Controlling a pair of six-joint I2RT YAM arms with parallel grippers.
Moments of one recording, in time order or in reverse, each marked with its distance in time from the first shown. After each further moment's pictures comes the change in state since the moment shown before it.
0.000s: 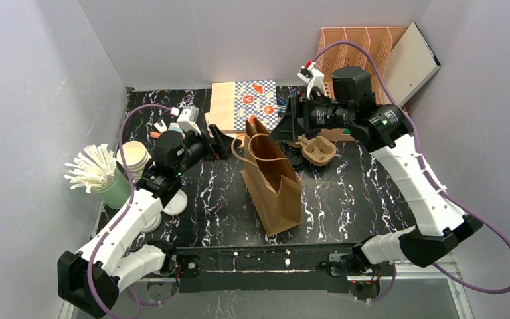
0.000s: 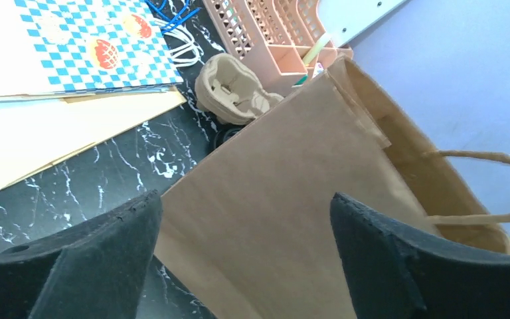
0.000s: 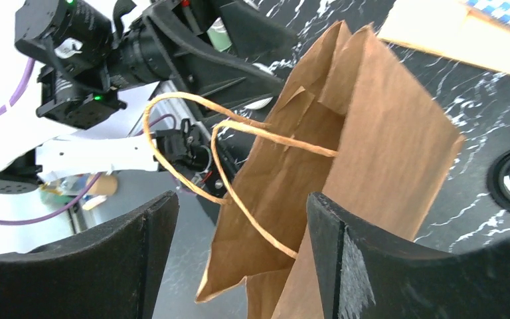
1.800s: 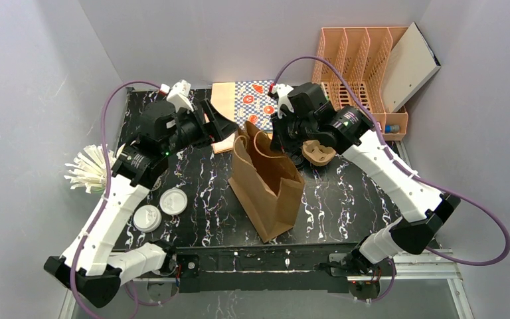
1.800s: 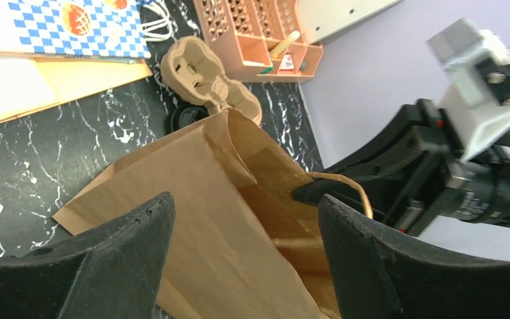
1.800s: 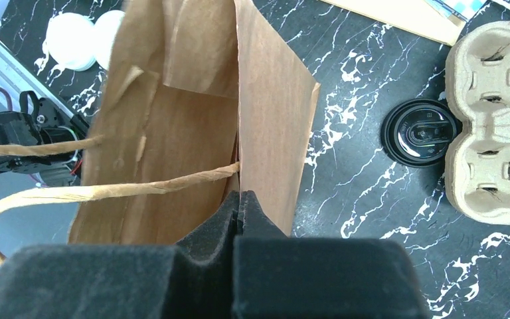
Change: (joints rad) left arm -0.041 0.059 0.540 -0.592 -0.019 -0.146; right arm 0.196 0.114 0.010 -0.114 0.470 -0.177
